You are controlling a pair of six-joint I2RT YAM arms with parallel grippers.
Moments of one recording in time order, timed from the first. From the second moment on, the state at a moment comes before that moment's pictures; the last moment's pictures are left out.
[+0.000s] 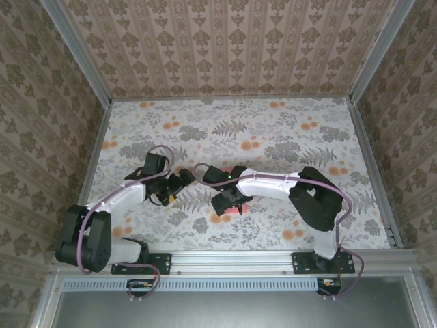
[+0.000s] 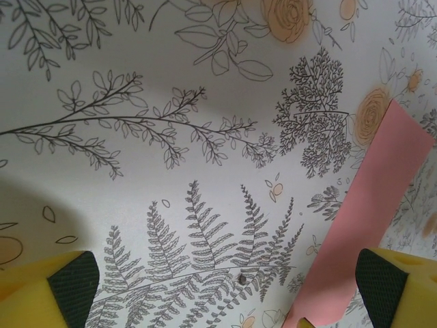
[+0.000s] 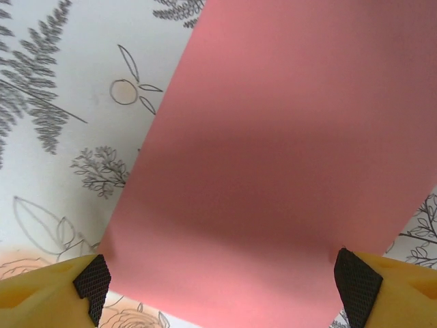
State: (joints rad) left arm -0.32 1.31 0.61 -0.38 0.38 -0.86; right arm 0.94 1.91 1.27 -0.80 0.14 0.50
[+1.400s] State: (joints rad) left arm -0.39 1.32 0.61 -0.30 0.46 -0.85; right arm 0.72 1.80 1.07 -0.58 -0.24 0.45
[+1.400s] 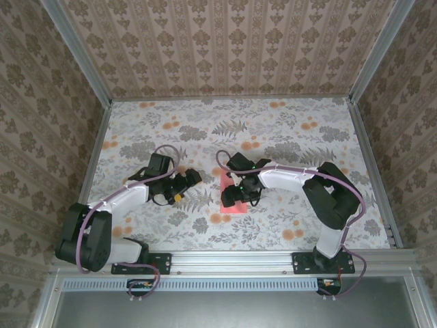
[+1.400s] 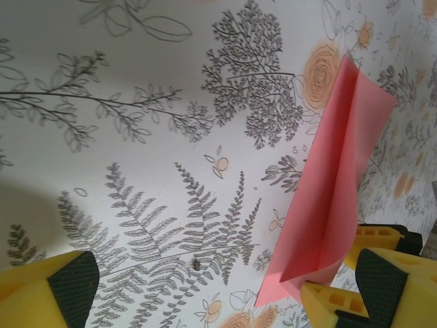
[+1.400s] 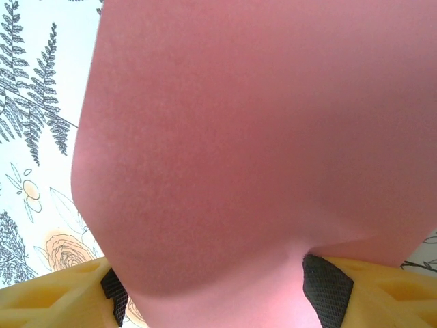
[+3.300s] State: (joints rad) left arm -0.60 1.85 0.88 0.09 0.62 -0.91; right arm 0.52 1.80 1.00 -0.25 -0.37 0.60
